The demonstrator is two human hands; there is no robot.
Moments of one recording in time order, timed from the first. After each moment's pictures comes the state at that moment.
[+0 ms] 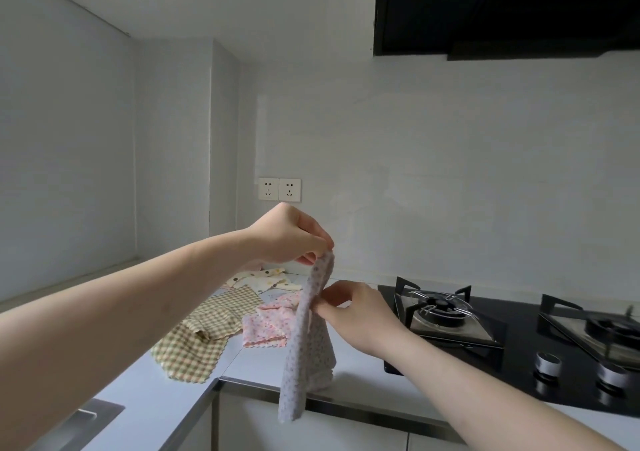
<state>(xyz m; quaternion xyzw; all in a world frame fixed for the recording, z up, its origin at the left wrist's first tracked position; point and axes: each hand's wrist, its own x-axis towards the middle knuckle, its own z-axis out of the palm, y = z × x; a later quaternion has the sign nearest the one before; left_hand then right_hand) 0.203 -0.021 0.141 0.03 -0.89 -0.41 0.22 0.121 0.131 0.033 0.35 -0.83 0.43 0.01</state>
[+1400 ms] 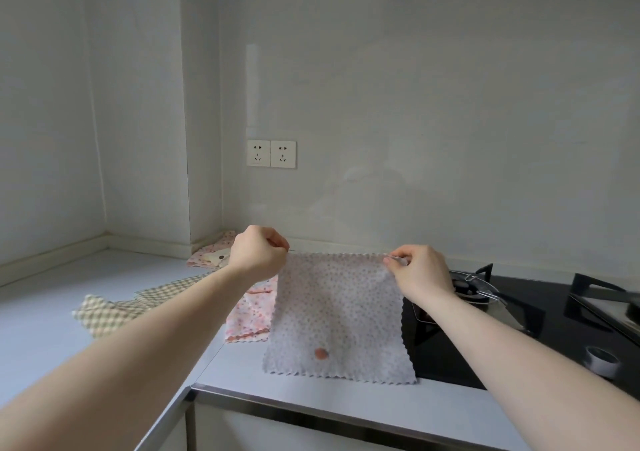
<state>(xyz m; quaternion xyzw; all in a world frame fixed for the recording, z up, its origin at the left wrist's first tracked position) 0.064 -0.113 0.025 0.23 -0.86 -0.35 0.31 -0.065 0.133 -0.004 0.18 -0.87 0.40 0.21</state>
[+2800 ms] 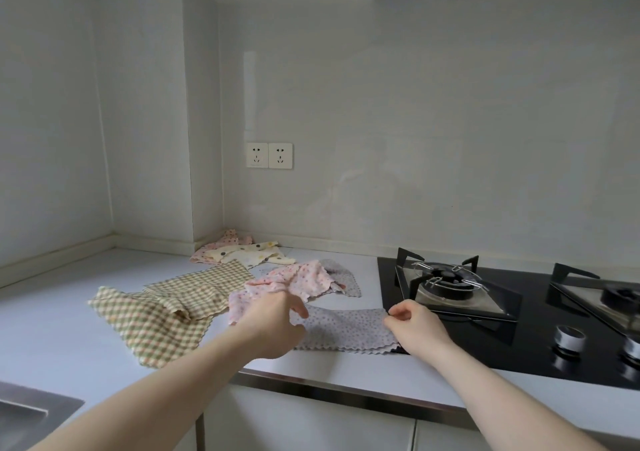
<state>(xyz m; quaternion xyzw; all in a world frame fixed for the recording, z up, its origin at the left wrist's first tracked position) 0.123 -0.060 -0.053 0.09 -0.98 -0.13 0.13 -0.024 0.178 -0.090 0.16 -0.91 0.38 0.03</state>
